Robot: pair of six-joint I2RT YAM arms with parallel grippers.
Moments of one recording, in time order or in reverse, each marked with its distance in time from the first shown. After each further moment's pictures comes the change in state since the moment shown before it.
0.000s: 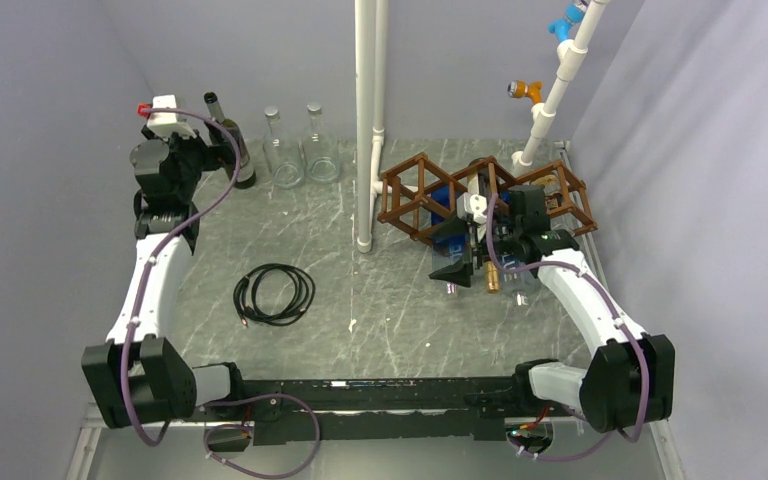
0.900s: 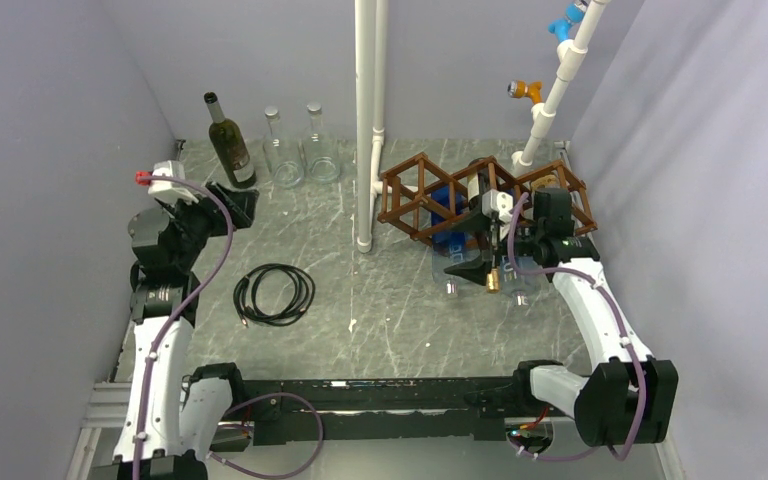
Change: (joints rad) left arm 0.000 -0.495 -0.312 -0.273 0.142 -0.216; right arm -0.143 -0.082 -0.015 -0.030 -0.077 0.001
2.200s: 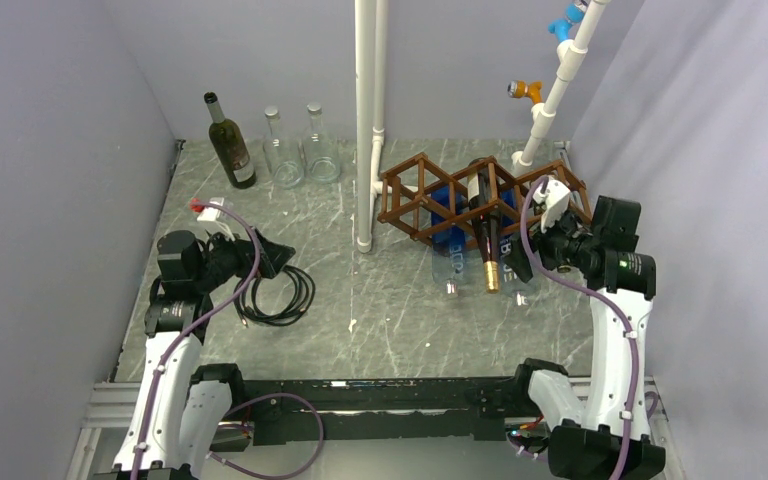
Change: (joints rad) left arm -0.070 -0.099 -0.183 -0.203 0.292 0.093; right arm -0.272 -0.210 0.248 -0.525 0.606 0.092
